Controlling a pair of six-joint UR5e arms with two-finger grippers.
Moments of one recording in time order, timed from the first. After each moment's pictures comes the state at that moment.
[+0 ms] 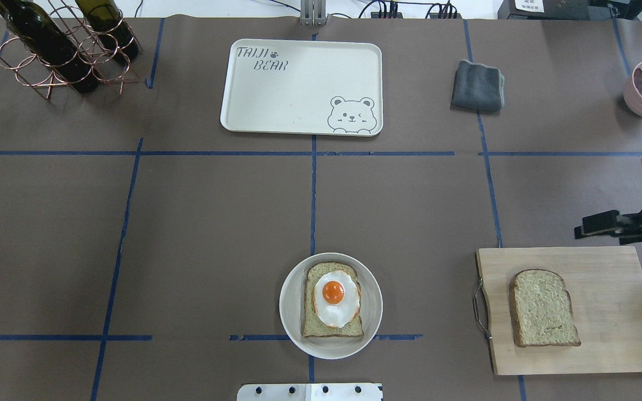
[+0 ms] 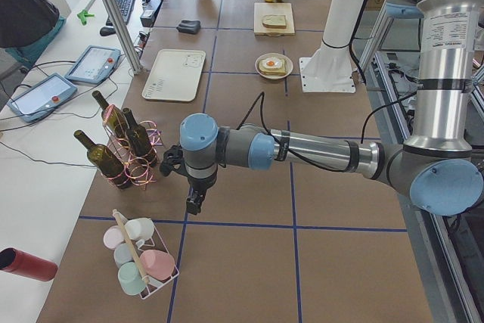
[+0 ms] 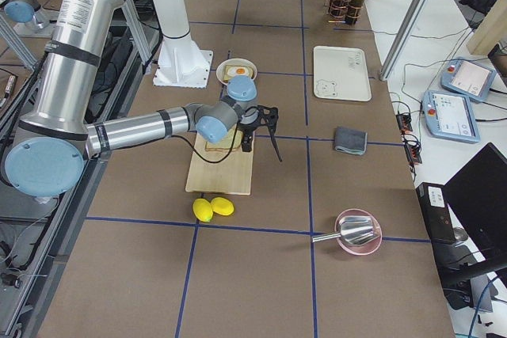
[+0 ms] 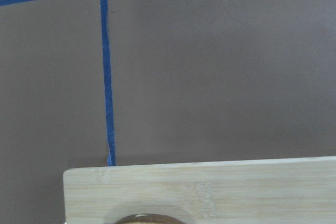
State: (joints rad) left arm -1.57 -1.56 -1.72 -1.57 -2.33 0.21; right arm 0.82 -1.88 2.05 -0.95 2.13 1.12
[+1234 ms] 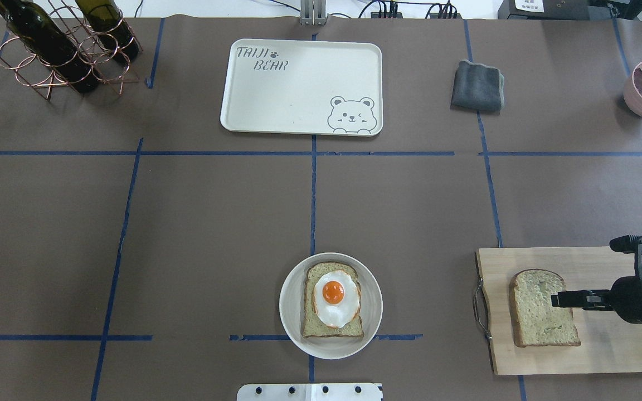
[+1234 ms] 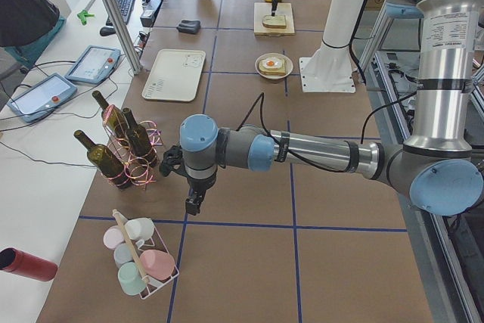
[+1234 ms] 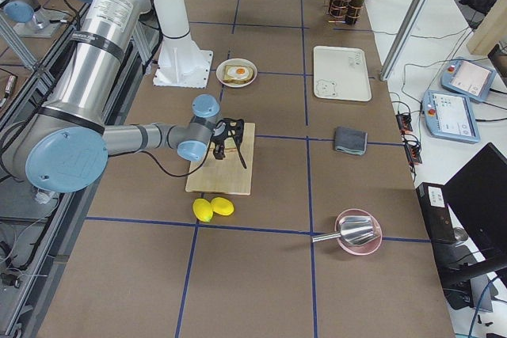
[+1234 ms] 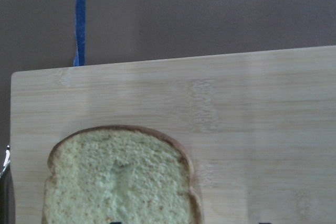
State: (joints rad) left arm -1.57 -1.56 -1.71 -1.59 -2.33 0.21; right arm 0.47 -2.02 1.95 -0.57 1.86 1.34
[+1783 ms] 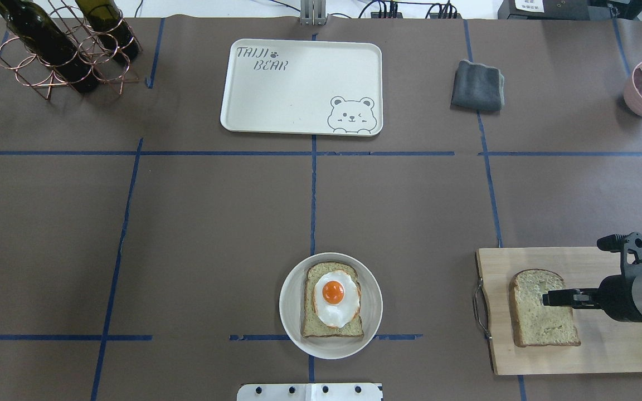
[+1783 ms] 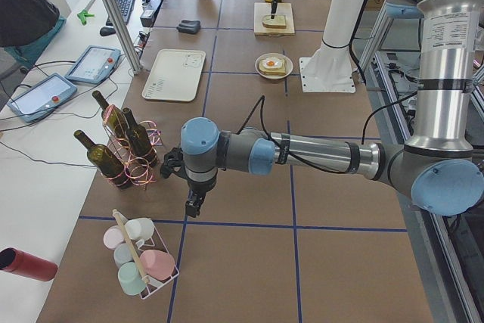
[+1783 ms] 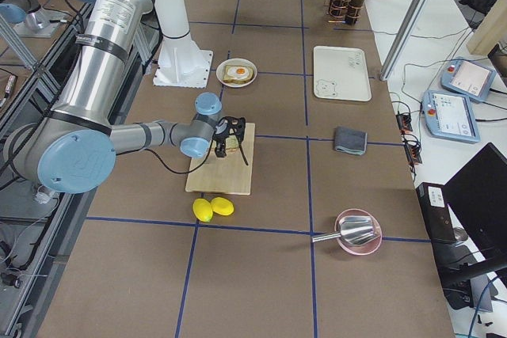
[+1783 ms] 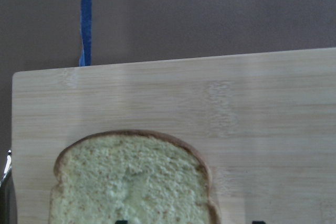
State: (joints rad) left arm -1.57 -1.55 -1.70 -1.61 -2.33 0.21; right arm 0.46 -1.98 1.95 -0.62 1.85 1.34
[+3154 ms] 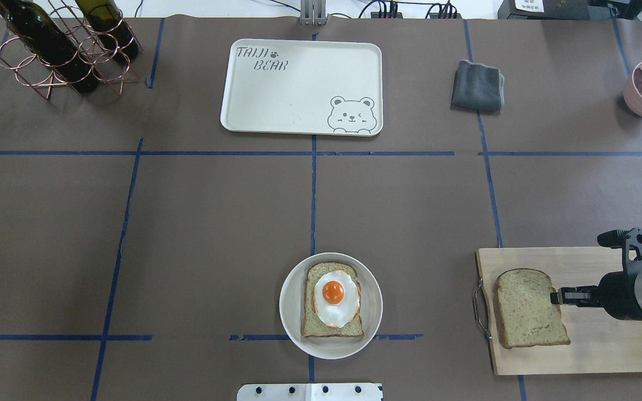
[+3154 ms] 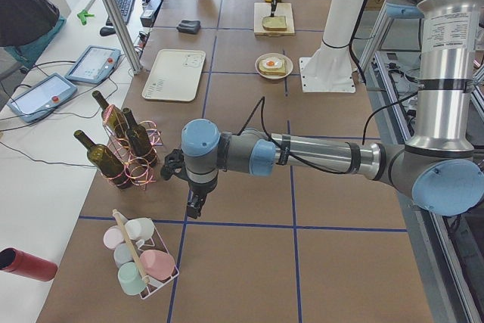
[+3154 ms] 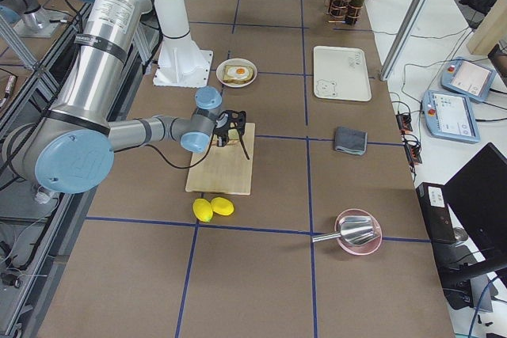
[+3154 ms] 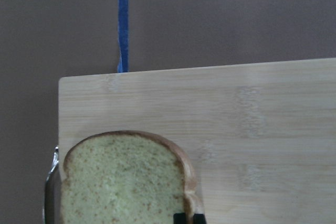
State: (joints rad) left arm -1.57 -1.55 -1.70 -1.61 -2.33 0.21; right arm 0.48 -1.99 2.01 -0.63 1.88 1.33
